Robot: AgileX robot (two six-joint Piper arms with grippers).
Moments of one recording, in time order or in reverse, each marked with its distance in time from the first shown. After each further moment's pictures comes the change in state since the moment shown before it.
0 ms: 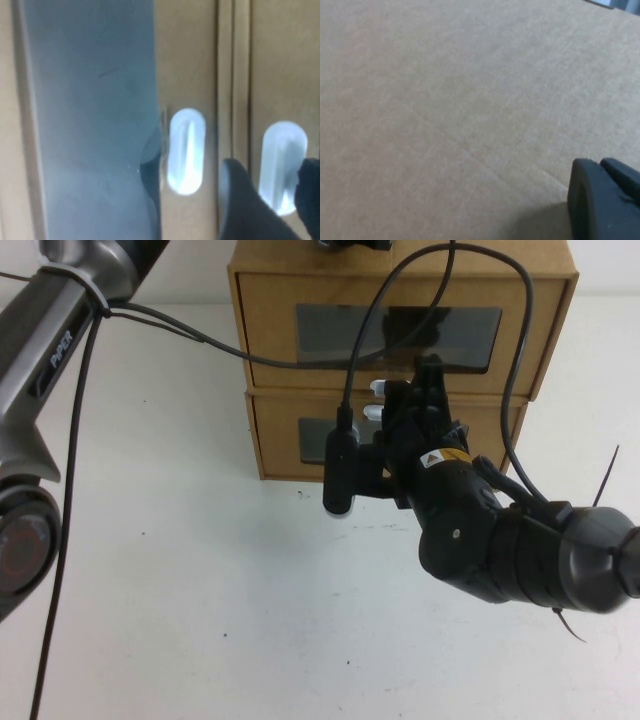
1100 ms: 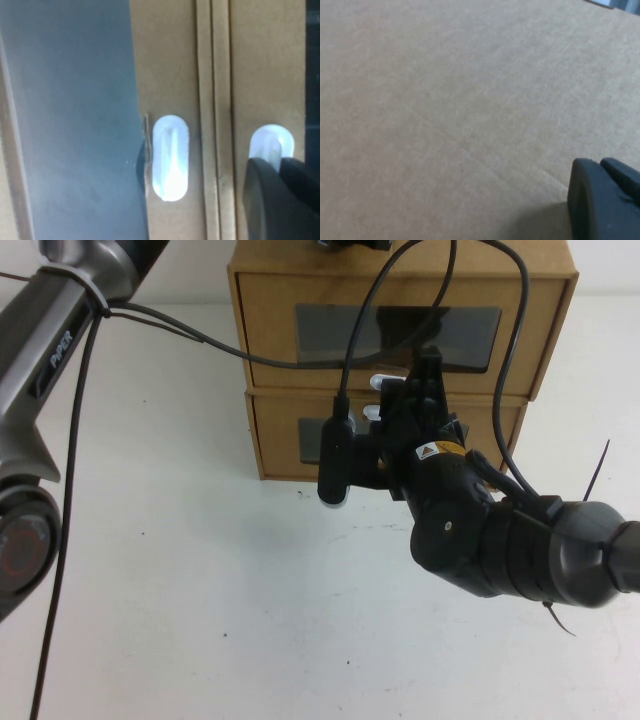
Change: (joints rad) right arm 0.000 0.019 -0.035 0.029 -0.018 -0.006; left arm 0.000 0.000 0.000 0.000 0.000 0.000
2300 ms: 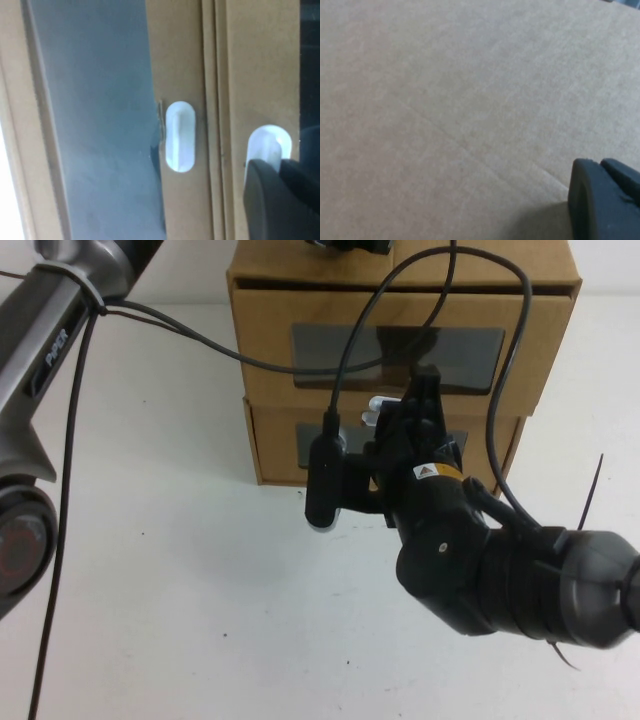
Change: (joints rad) right arm 0.103 -0.065 0.028 0.226 -0.043 -0.144; left arm 0.002 -0.008 0.000 0.000 0.045 -0.010
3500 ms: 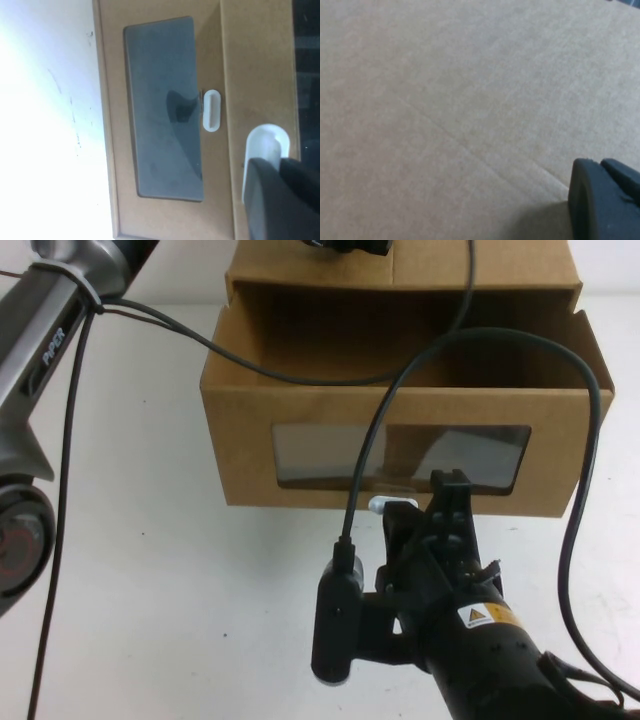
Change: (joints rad) right arm 0.344 -0.278 0.268 0.240 -0.153 -0.058; left arm 0.004 -0.001 -0.002 -0.008 0.024 -0.007
